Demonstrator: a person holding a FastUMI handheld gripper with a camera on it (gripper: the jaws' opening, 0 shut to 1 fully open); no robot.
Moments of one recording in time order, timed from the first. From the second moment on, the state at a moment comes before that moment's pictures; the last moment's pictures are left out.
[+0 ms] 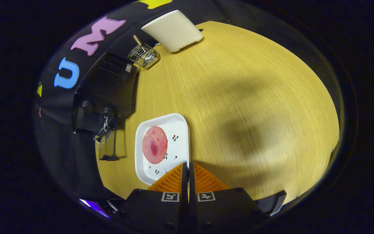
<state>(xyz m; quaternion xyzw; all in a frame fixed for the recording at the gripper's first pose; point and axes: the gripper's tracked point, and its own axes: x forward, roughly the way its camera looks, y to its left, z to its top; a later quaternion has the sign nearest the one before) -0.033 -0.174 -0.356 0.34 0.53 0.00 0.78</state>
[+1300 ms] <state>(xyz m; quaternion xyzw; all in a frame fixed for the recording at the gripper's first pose) -0.075 -0.027 -0.242 0.50 0.39 0.03 0.77</state>
